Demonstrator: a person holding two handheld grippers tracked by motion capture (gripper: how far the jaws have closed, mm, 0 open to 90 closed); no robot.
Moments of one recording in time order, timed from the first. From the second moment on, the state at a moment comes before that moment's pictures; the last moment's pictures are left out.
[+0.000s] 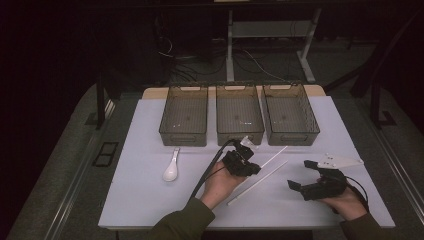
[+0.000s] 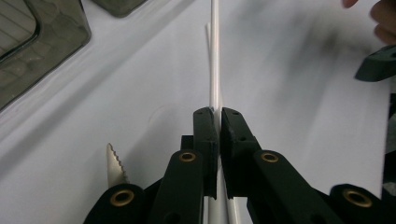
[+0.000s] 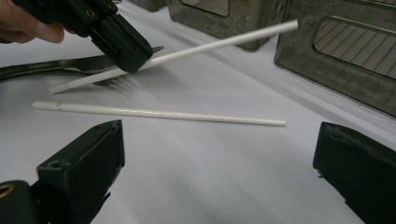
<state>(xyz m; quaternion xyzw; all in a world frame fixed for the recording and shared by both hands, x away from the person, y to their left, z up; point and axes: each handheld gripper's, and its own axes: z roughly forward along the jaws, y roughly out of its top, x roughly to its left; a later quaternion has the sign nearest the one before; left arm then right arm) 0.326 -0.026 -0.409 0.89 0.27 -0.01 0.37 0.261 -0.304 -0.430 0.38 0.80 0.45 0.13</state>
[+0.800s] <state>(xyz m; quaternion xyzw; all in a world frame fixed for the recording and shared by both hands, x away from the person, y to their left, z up) 0.331 0.000 -0.367 0.86 0.28 -0.01 0.43 0.261 -0.301 -0.431 0.38 0.80 0.45 0.13</state>
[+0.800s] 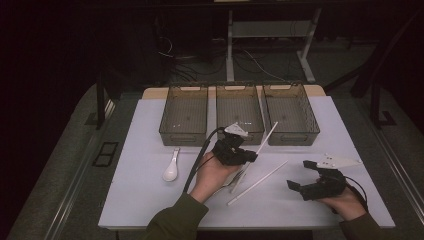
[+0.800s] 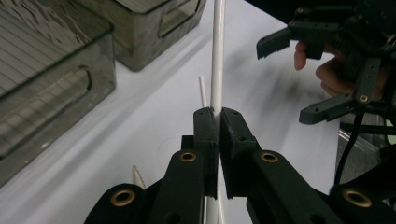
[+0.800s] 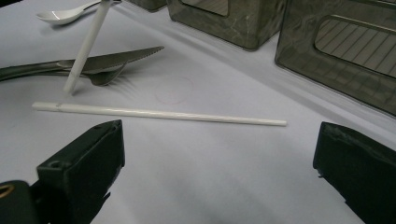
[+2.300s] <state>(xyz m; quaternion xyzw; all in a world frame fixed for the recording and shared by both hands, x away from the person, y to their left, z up) 0.403 0.122 -0.273 0.83 0.25 0.13 0.48 0.262 -0.294 -0.438 0.38 0.79 0.46 0.13</state>
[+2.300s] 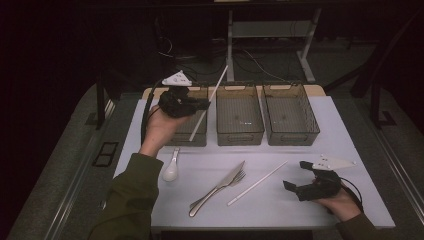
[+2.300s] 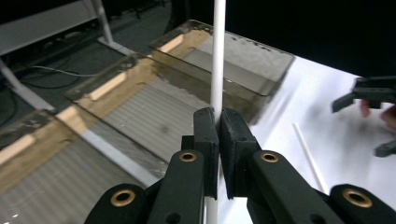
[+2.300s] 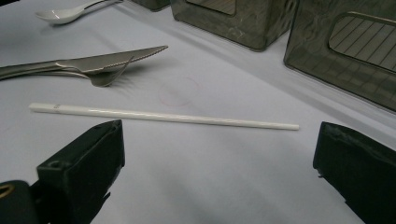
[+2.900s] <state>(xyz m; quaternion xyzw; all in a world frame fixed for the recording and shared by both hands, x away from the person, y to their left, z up) 0.458 0.165 -0.296 0.81 0.32 0.14 0.46 0.262 -0.295 -0.438 0.38 0.79 0.46 0.13</state>
